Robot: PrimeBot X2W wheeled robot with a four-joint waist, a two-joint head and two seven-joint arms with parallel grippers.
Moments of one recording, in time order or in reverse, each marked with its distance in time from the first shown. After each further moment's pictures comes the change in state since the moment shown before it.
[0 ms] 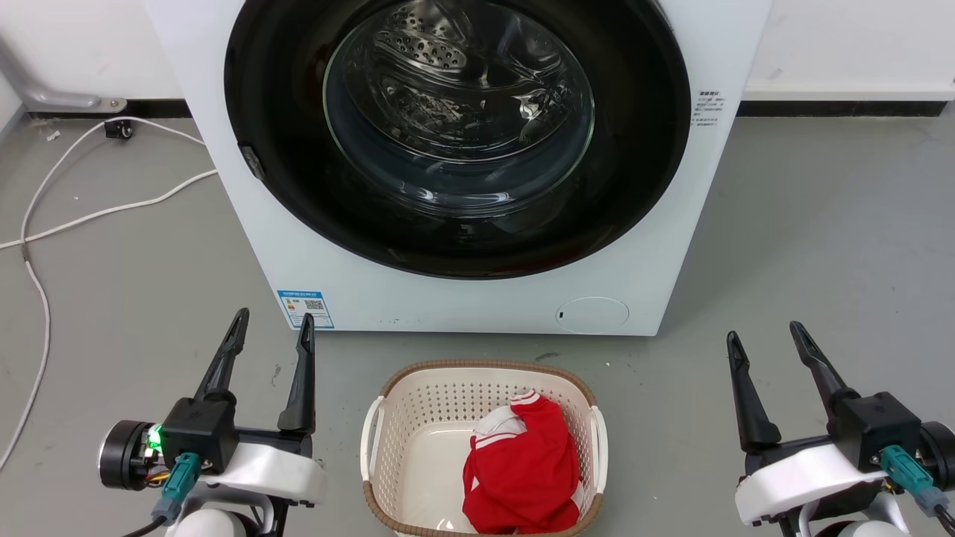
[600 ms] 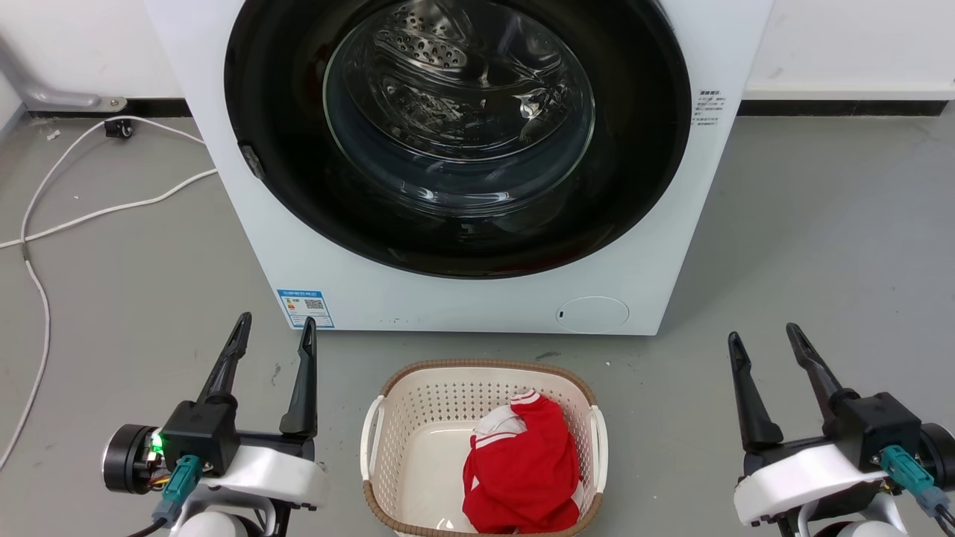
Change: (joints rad) left arm 0.004 -0.016 0.015 0.008 0.013 -0.014 -0.003; right arm 0.000 0.000 0.000 0.006 0.001 0.000 0.002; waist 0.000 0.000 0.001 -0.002
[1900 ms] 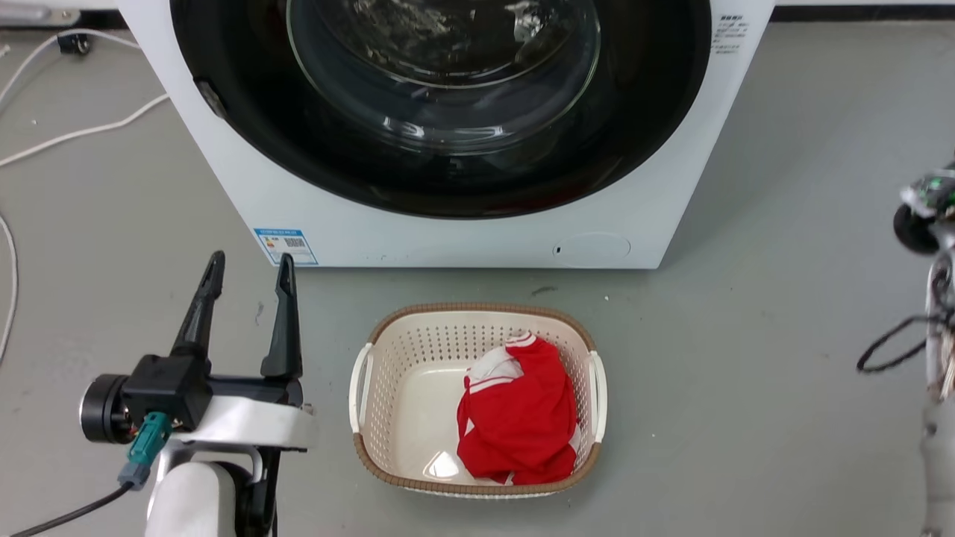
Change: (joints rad) left arm -0.090 -0.027 0.047 -0.033 -0.026 -0.016 -0.001; right arm -0.673 -0.101 -0.225 0.365 1.497 0.000 0.126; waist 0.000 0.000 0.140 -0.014
